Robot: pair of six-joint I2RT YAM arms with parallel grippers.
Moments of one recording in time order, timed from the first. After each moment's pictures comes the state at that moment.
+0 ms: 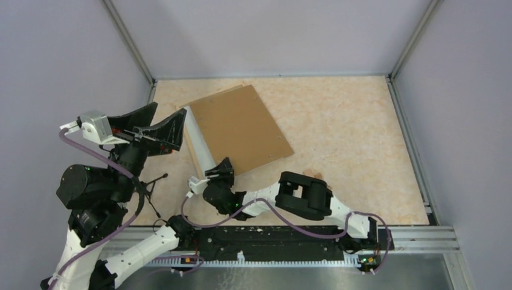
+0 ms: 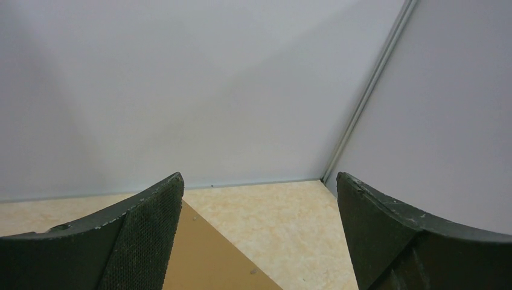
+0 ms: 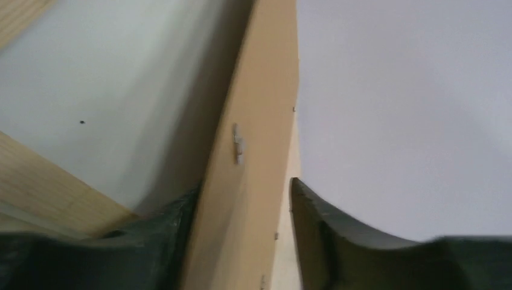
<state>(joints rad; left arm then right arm) -0.74 0.58 1.30 -0.30 -0.34 -0.18 1.37 2.33 1.44 0.54 1.02 -1.02</state>
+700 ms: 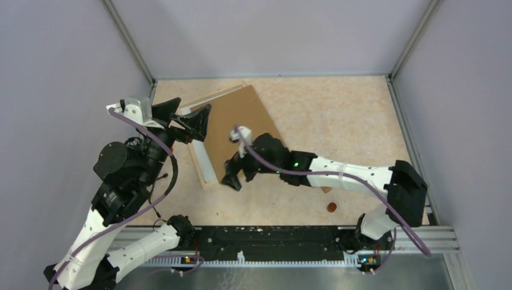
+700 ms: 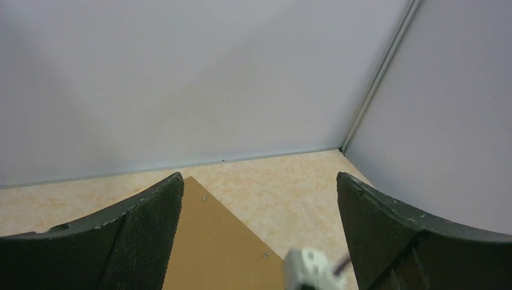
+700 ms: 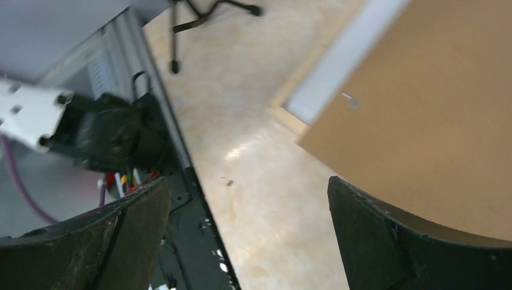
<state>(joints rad) -0.74 0.69 1.24 -0.26 -0.34 -0.15 1.23 1.58 1.24 -0.09 -0.07 0.19</state>
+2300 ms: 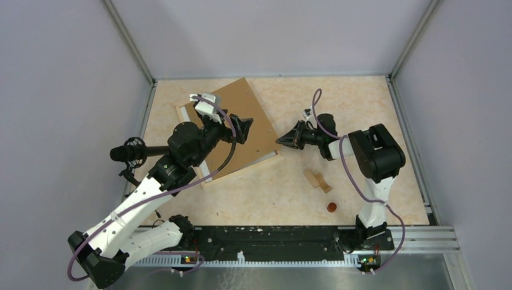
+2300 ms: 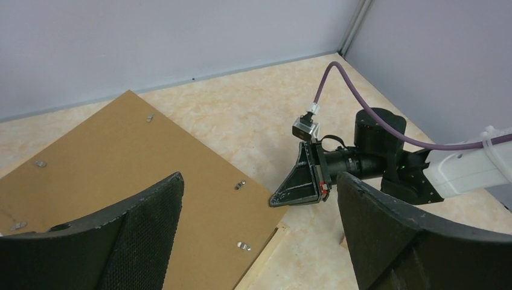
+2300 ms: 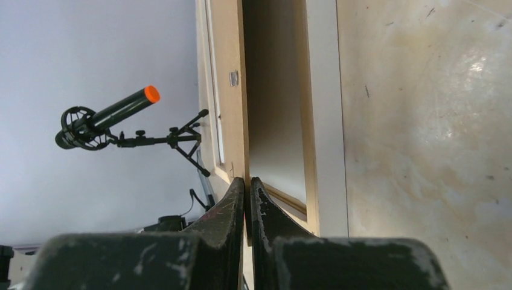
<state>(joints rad) -0.69 0.91 0.94 -0.02 -0.14 -0.20 0.33 1.95 0.83 0.73 -0.78 1.05</state>
